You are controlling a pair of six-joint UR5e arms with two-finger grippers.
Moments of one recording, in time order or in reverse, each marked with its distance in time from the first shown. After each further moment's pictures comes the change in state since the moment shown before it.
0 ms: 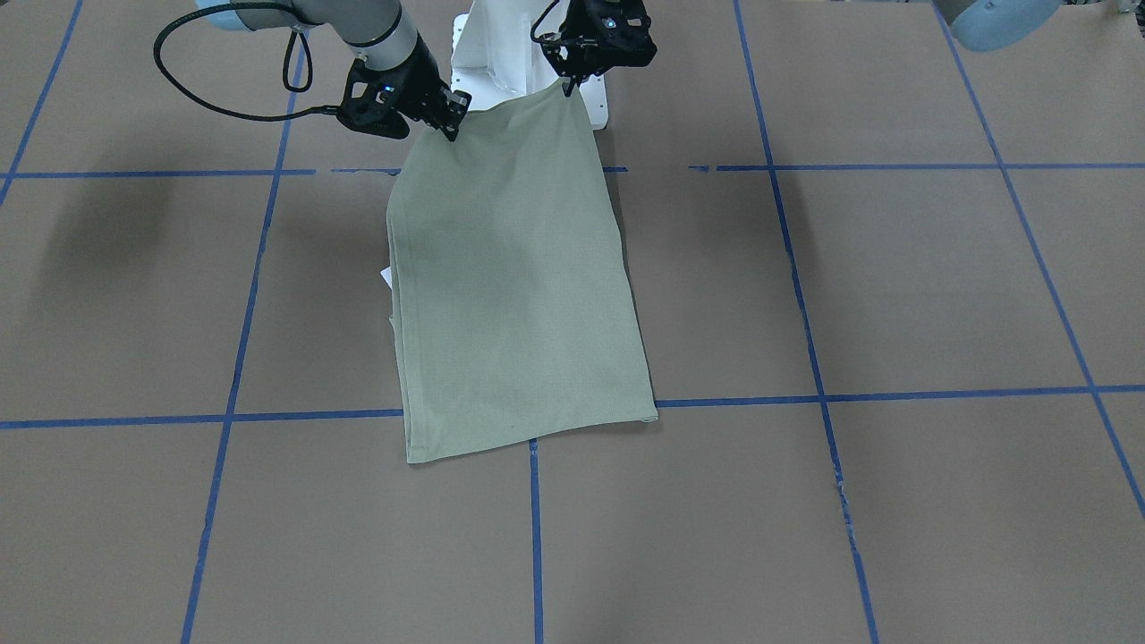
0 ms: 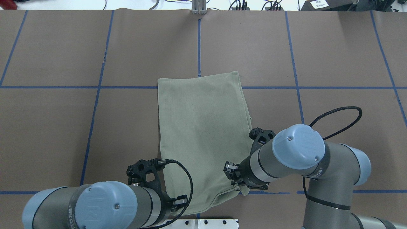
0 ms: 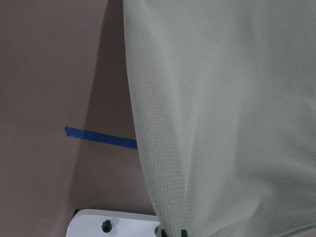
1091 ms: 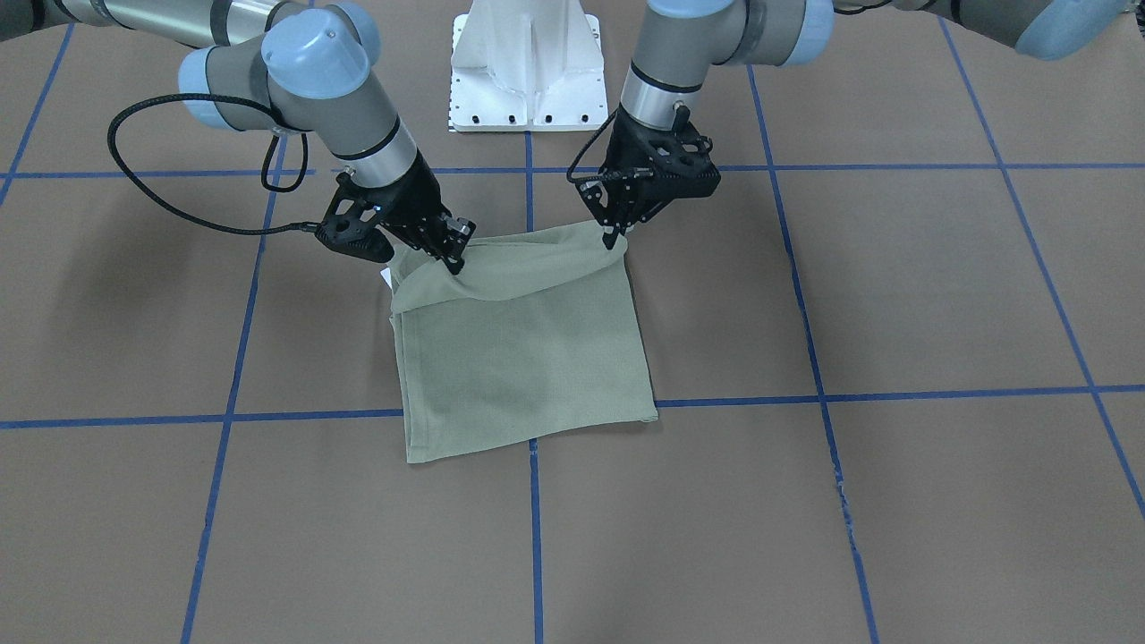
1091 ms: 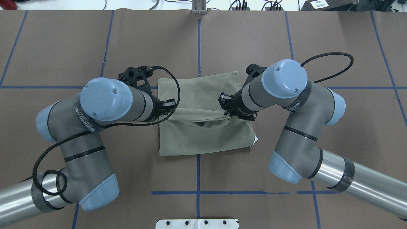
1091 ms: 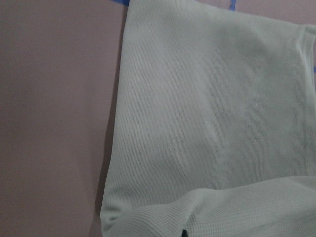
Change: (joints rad) left arm -0.381 -0.094 0.292 -0.180 -0.011 0.200; right arm 0.242 0.187 -0.302 0.162 -0.038 -0.070
